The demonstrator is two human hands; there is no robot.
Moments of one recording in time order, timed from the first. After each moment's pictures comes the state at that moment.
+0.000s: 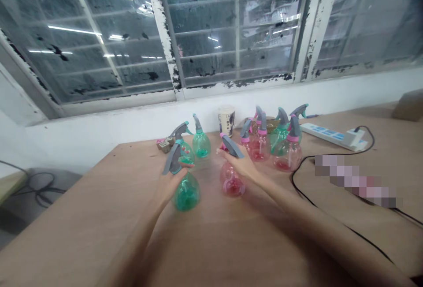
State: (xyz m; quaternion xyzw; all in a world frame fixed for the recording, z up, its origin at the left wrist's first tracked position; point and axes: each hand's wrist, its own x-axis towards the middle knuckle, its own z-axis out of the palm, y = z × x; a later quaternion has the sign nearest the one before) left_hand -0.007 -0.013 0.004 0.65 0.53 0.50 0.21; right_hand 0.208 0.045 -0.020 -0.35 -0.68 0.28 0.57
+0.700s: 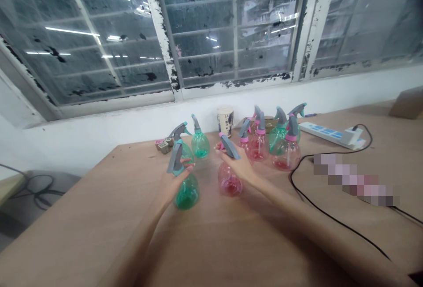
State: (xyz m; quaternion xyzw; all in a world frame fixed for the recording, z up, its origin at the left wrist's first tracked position) left_hand -0.007 -0.004 -0.010 0.60 0.55 0.50 0.29; right_hand 0.203 0.045 -0.025 -0.32 -0.65 0.33 0.60
